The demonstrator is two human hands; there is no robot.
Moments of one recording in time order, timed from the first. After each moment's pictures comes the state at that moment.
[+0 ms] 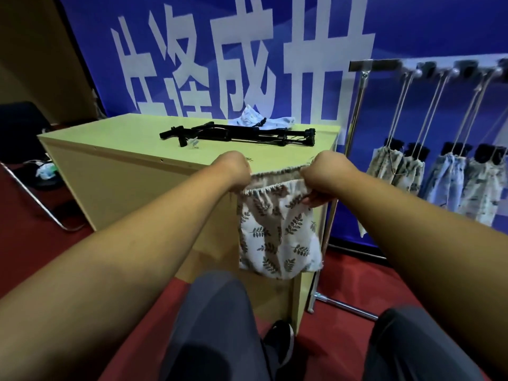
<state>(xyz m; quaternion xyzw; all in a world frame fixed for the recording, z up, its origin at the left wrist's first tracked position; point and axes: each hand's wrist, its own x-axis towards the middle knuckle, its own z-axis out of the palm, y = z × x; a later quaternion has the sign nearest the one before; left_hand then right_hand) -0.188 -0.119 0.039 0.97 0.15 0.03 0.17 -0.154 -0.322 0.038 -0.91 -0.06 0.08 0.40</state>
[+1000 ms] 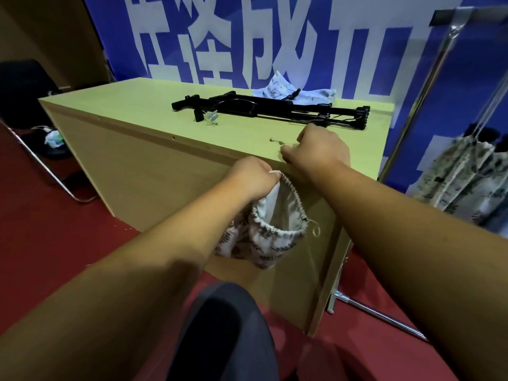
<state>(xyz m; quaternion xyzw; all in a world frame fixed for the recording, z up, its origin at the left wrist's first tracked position) -0.134 -0.058 -0.033 0.93 0.17 0.05 0.33 -0.046 -0.186 -0.017 -0.95 -0.12 -0.16 0.22</state>
